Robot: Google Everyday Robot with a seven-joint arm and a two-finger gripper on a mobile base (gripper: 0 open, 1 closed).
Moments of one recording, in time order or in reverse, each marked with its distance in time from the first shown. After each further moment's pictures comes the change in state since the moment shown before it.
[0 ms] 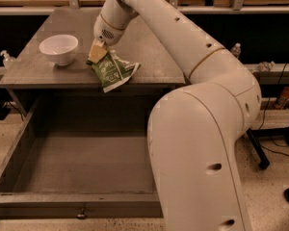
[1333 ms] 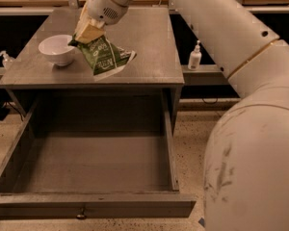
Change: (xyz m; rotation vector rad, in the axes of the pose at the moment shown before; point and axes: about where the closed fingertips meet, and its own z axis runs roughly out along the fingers) arm -0.062 0.062 -0.098 0.075 -0.169 -0.353
